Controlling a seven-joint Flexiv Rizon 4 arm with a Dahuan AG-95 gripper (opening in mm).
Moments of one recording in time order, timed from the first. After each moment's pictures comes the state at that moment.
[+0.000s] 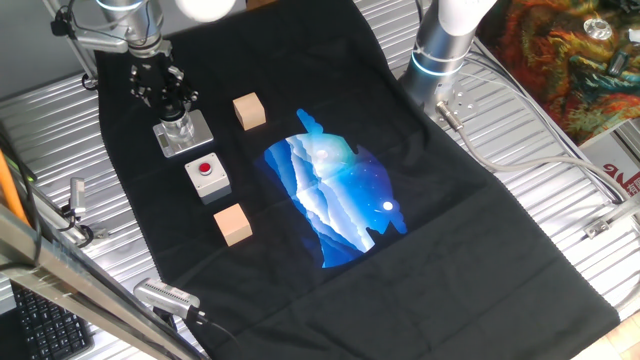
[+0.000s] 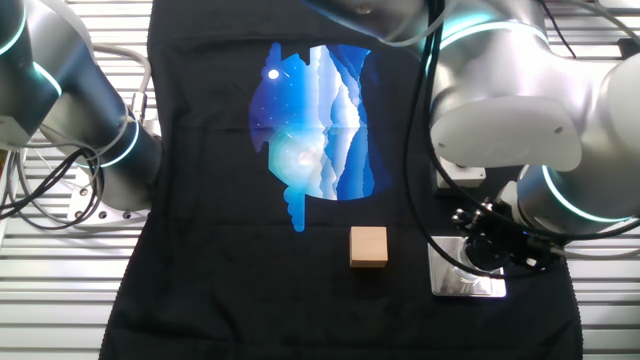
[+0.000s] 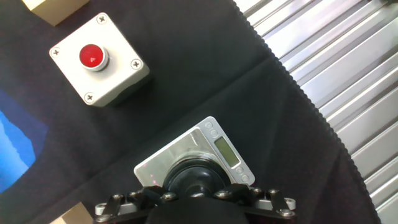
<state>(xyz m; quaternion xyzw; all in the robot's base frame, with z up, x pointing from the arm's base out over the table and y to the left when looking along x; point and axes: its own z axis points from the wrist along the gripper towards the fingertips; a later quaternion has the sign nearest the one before) 0.620 -0.178 0.123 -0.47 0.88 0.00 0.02</state>
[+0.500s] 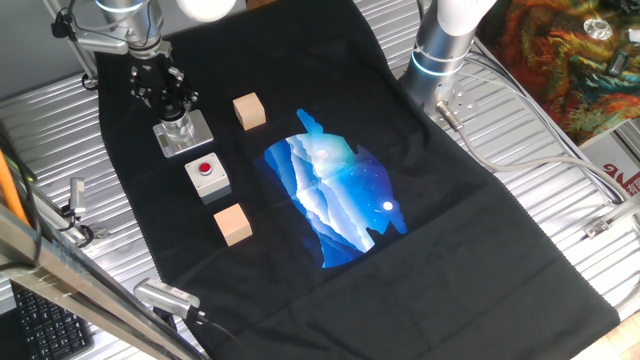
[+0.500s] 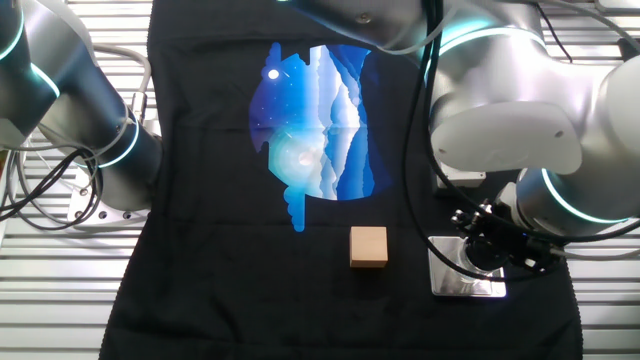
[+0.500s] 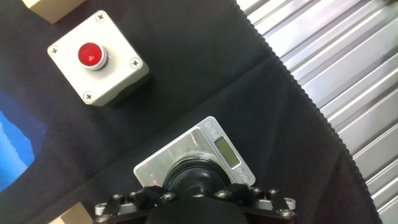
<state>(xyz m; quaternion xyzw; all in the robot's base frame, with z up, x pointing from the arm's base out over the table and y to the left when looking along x) 0.620 -0.179 0.121 -0.47 0.88 0.00 0.01</state>
